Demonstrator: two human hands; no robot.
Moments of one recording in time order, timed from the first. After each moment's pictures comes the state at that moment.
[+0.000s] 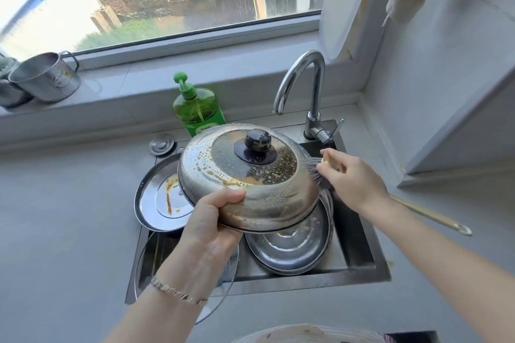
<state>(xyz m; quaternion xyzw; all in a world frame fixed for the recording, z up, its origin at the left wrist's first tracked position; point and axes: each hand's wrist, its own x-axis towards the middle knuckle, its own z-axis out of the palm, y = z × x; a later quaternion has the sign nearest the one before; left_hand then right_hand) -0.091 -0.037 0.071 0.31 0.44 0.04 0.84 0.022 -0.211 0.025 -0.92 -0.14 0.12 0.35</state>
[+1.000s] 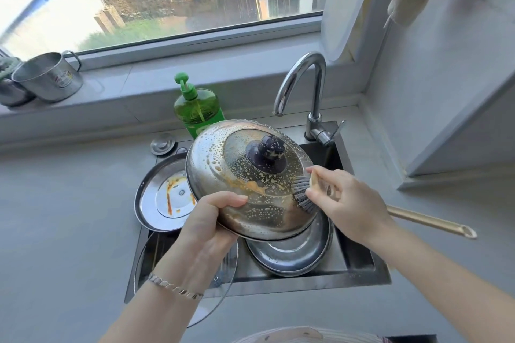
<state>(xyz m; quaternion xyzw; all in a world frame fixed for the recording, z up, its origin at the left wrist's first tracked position) -0.089 -0.031 0.069 0.35 0.43 0.00 0.83 -0.004 -0.214 0.028 -0.90 -0.21 0.14 0.34</state>
